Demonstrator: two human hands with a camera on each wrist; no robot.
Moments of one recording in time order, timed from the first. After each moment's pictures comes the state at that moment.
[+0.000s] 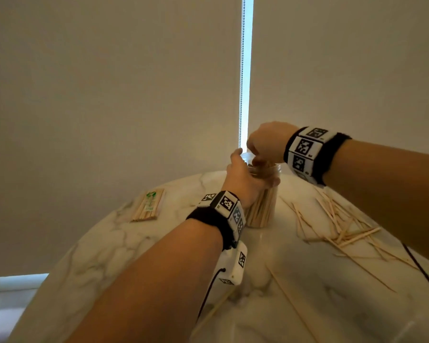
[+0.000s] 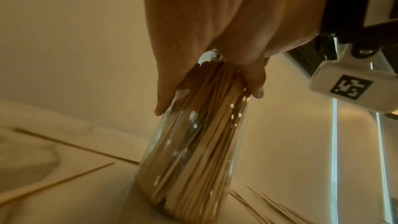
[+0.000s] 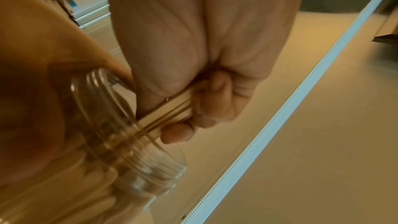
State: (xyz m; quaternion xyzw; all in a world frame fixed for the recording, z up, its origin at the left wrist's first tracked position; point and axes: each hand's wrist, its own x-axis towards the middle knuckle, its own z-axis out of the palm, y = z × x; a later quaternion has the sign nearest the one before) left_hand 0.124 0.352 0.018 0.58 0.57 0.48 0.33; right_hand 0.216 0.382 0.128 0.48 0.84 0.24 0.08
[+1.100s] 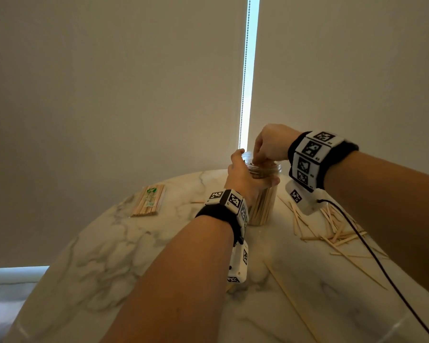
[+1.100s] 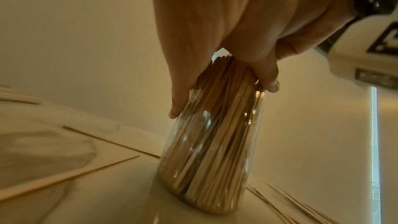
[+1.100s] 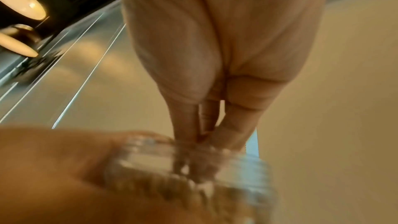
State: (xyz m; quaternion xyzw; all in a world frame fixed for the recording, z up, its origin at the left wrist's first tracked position) left_hand 0.122 0.352 0.013 0.56 0.57 0.49 0.34; right_hand 0.219 0.384 0.124 0.56 0.83 0.01 -0.06
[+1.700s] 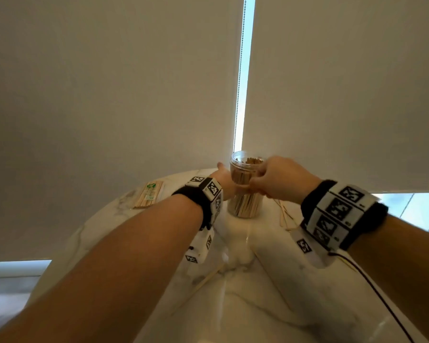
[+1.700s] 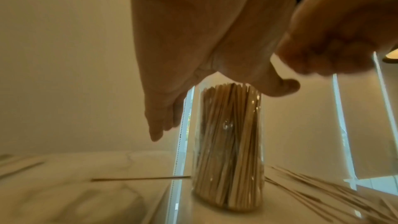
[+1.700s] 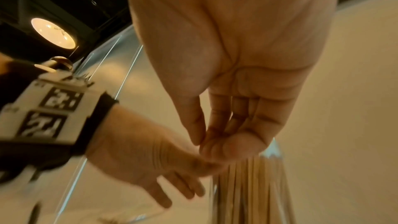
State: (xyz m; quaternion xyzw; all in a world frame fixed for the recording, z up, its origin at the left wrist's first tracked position) left_hand 0.108 0.291 0.055 0.63 0.69 0.23 0.28; right_hand 0.256 0.276 0.093 0.55 0.81 -0.10 -0.18
